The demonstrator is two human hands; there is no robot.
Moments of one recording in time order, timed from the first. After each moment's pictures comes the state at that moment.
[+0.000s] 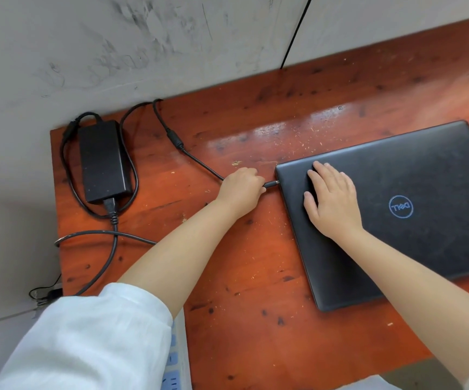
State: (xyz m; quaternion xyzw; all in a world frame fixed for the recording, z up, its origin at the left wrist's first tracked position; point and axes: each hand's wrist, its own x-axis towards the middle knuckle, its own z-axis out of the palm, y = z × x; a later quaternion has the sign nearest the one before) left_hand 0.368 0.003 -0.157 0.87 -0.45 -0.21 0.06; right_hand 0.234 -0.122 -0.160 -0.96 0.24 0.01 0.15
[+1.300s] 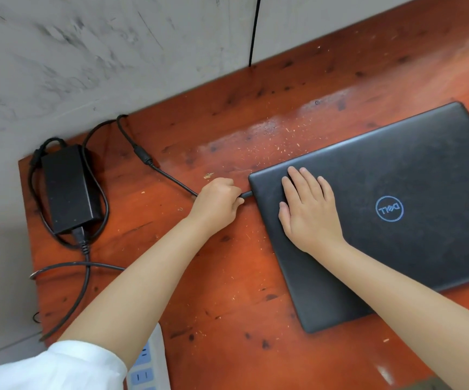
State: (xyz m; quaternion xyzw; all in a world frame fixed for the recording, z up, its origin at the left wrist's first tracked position) left_hand 0.367 -0.011 -0.159 0.87 -0.44 -0.22 0.07; right_hand 0.234 -0.127 -0.168 -0.97 0.22 0.00 0.09
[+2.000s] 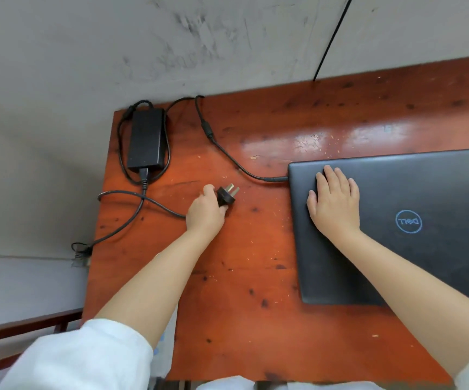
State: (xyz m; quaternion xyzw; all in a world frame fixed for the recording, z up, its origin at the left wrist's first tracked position) left_hand 0.310 0.076 -0.149 0.97 -0.05 -0.19 0.12; right_hand 0.227 -0.130 -0.173 -0.97 0.19 0.00 0.14
